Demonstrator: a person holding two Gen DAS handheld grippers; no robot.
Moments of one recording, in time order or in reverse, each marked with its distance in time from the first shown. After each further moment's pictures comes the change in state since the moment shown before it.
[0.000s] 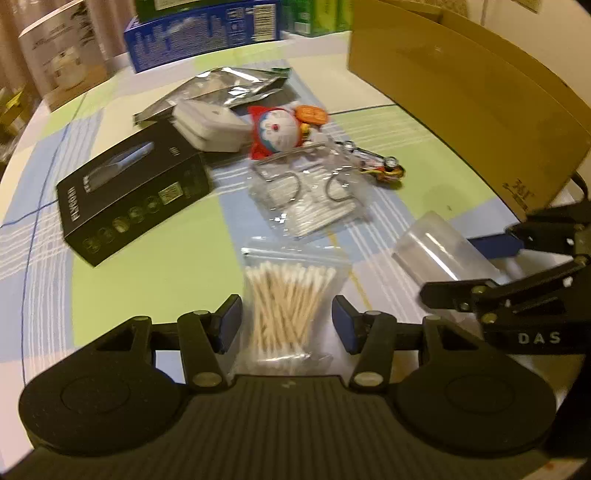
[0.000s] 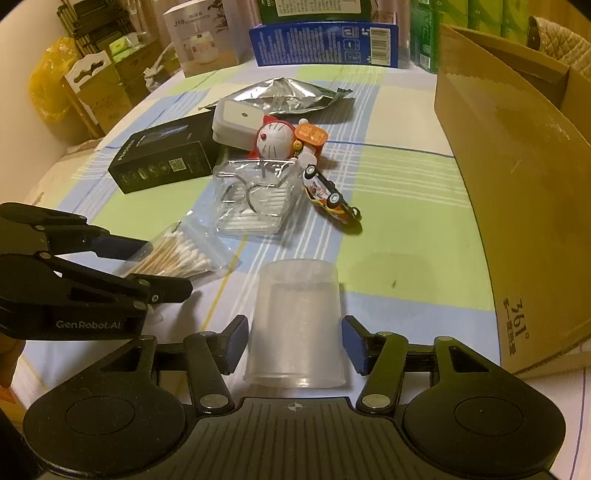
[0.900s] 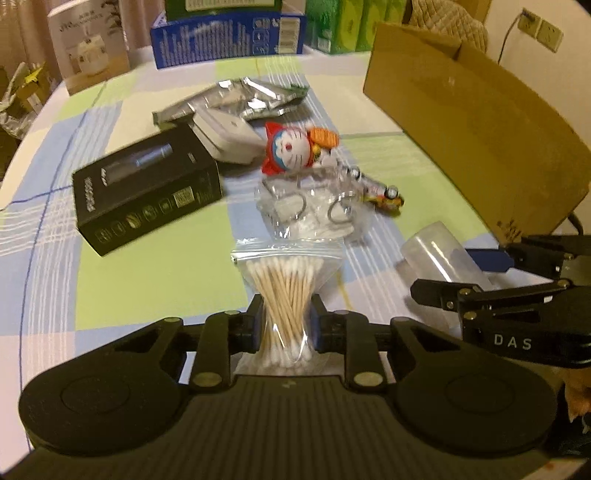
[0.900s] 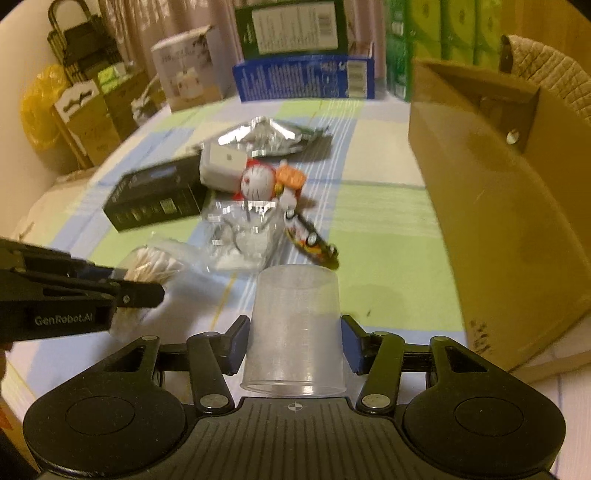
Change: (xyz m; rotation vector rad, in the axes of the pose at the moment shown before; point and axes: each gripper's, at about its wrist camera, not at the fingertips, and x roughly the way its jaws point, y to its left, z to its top) left arm -0.022 0.004 0.005 -0.131 -0.040 -0.004; right arm -0.031 -0.003 0.010 0.043 -0.108 -0.033
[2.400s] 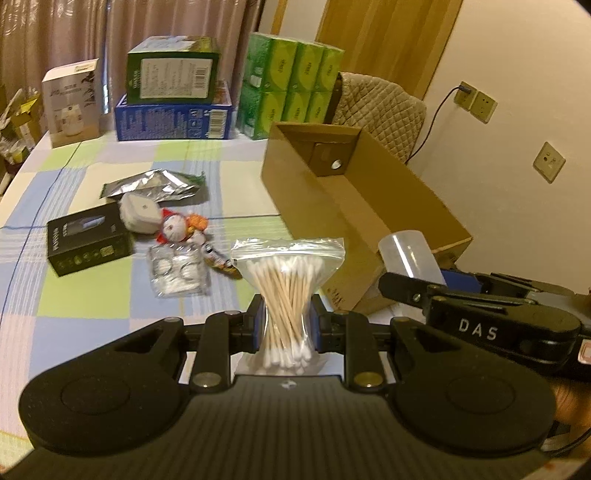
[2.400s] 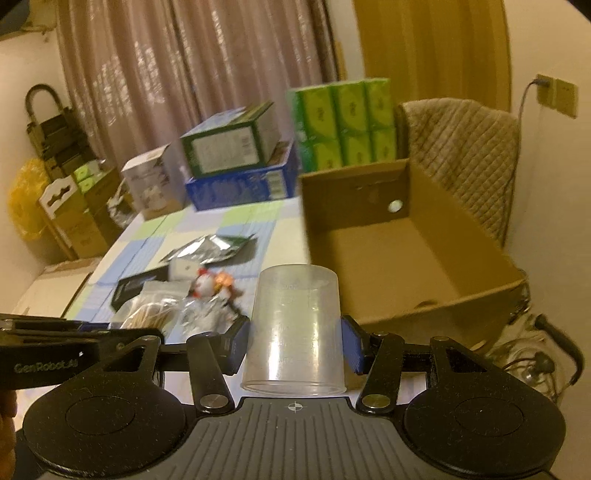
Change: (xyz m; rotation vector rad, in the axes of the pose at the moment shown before) left arm -0.133 -0.127 0.011 -0.074 -0.191 -0.131; right arm -0.174 -0.070 0.001 0.137 -0.244 -0.086
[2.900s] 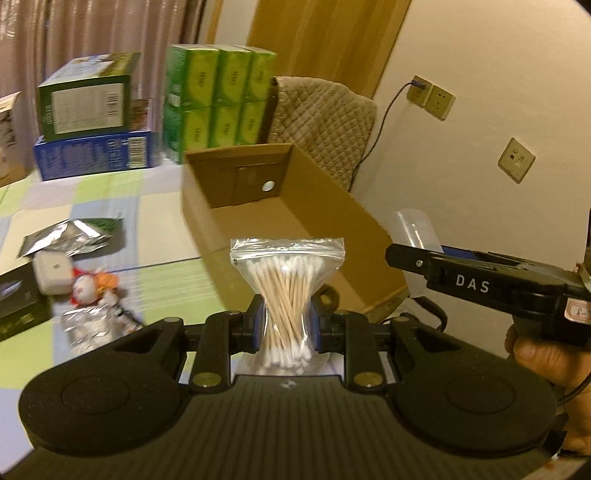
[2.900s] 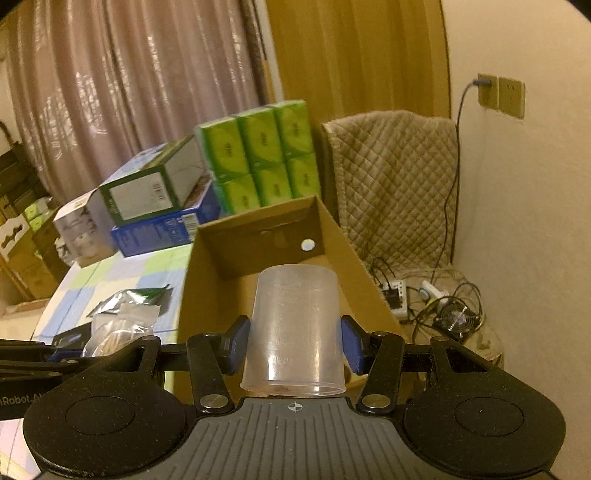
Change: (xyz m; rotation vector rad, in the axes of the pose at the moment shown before) left arm 0.061 -0.075 0.062 0.082 0.005 -0.121; right arm 0.013 -0.107 0.062 0.083 -0.036 -0.114
